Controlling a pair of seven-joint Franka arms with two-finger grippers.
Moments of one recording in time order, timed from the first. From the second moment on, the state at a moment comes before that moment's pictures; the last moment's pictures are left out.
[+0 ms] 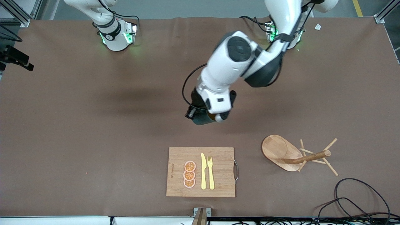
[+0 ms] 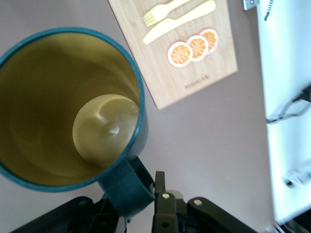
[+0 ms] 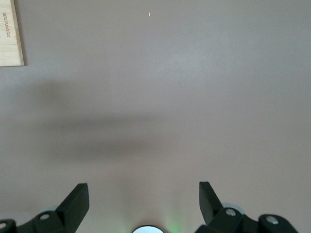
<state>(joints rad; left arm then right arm) -0.70 0.60 0.06 -1.14 -0.41 2.11 -1.64 -0.01 -0.10 -0.10 -1.59 0.00 1.45 -0.07</state>
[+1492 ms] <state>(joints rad) -0.01 0.67 0.04 -1.23 -1.17 1.47 -0.66 -0.01 -0.11 -0.09 -1.58 -0.01 1.41 -0.07</state>
